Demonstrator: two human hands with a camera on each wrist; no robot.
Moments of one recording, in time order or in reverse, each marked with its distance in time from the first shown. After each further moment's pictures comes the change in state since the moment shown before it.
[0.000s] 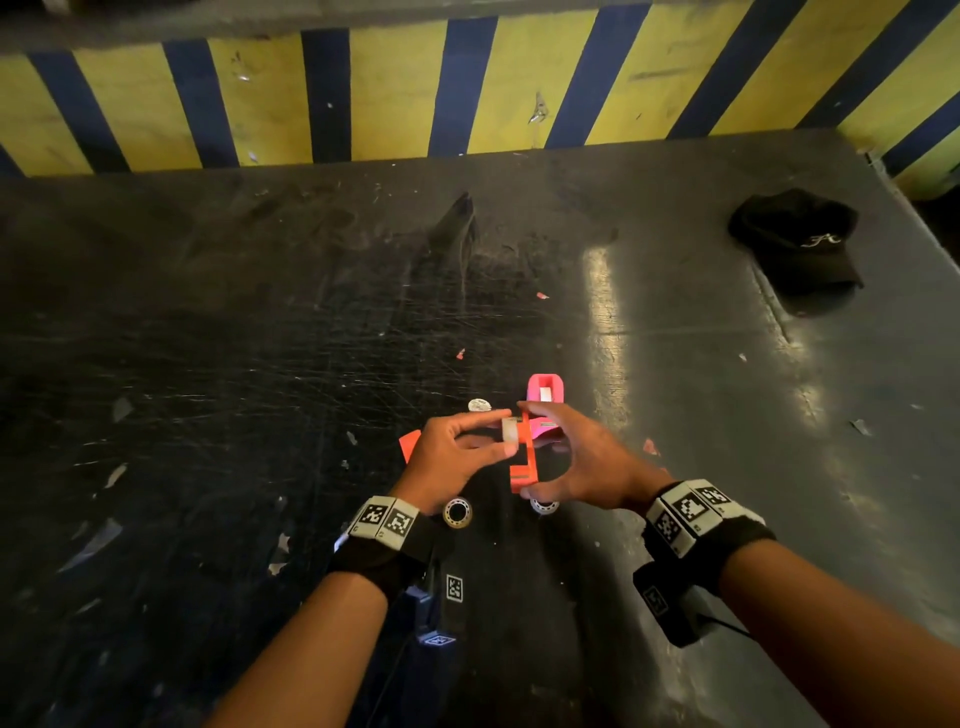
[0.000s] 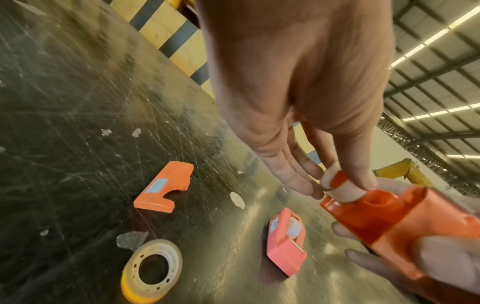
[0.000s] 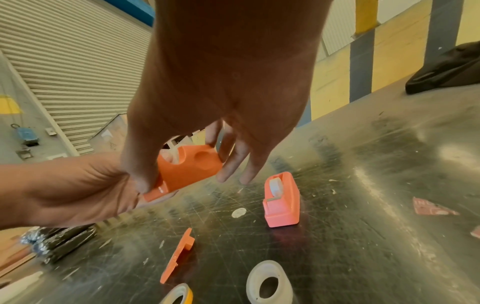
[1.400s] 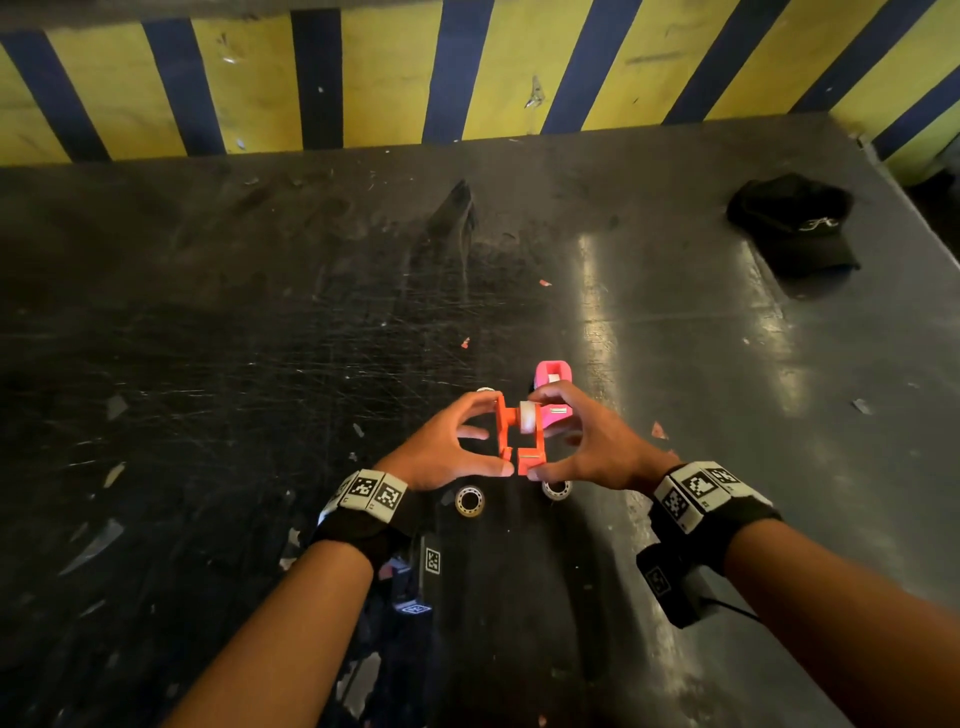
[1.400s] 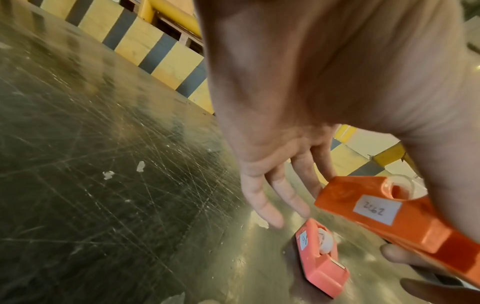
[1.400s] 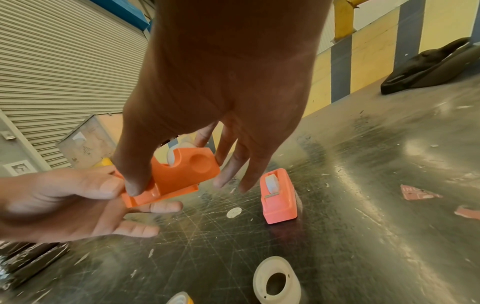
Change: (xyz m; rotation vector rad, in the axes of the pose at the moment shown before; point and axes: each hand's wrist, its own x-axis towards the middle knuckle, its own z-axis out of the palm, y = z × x) left_hand 0.007 0.001 -0.044 0.320 -0.287 -0.137; right_hand 0.010 0.004 0.012 0.072 0.084 0.006
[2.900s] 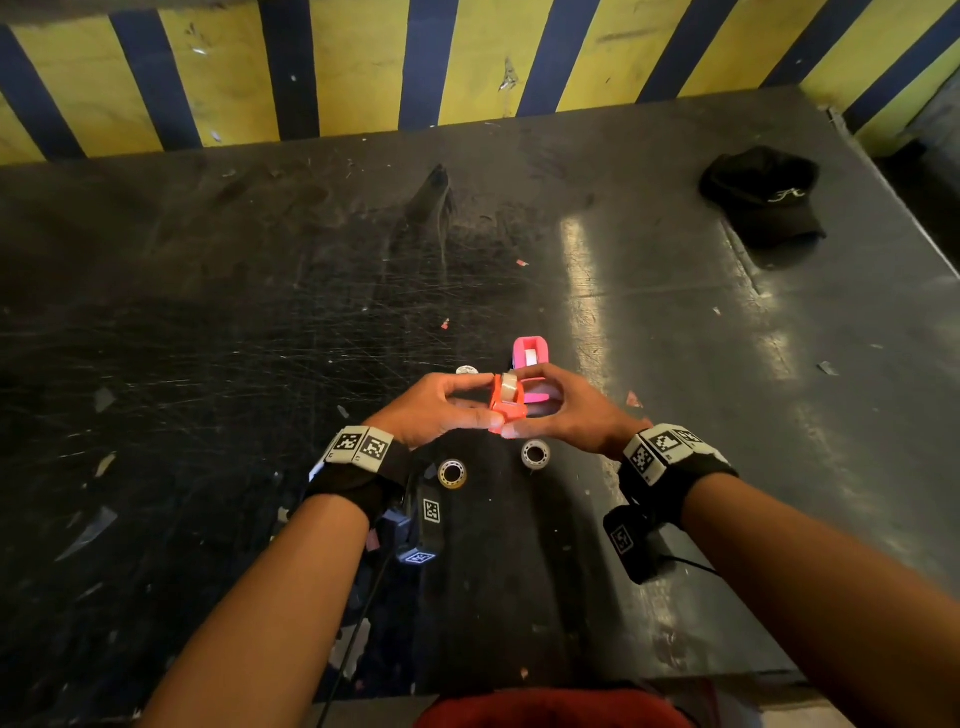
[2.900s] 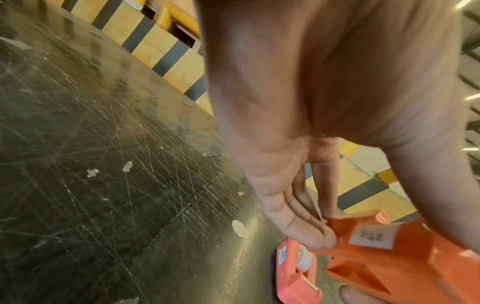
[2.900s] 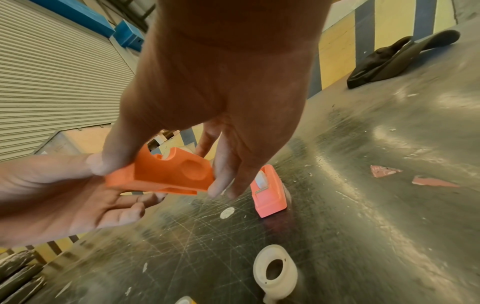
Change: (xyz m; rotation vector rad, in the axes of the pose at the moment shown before) left_hand -0.006 0.037 0.010 -0.106 -0.089 -0.079; right_hand -0.012 -0.005 -0.002 0.242 -0.003 0.141
